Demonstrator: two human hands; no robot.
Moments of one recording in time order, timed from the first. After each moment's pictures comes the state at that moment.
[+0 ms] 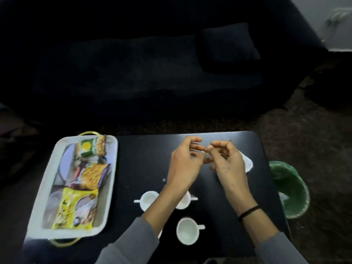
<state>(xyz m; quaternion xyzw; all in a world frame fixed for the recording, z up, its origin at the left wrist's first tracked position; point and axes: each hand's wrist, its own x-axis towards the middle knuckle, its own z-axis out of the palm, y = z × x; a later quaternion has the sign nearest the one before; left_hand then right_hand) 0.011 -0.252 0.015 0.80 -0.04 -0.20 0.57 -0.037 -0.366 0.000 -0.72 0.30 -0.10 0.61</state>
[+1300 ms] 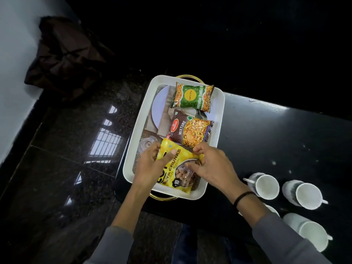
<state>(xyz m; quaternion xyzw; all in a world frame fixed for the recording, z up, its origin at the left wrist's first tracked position) 0.020 0.174 -0.128 0.75 0.25 -0.21 0.57 0.033 -0.017 -0.120 -0.90 0.04 0.30 0.32</state>
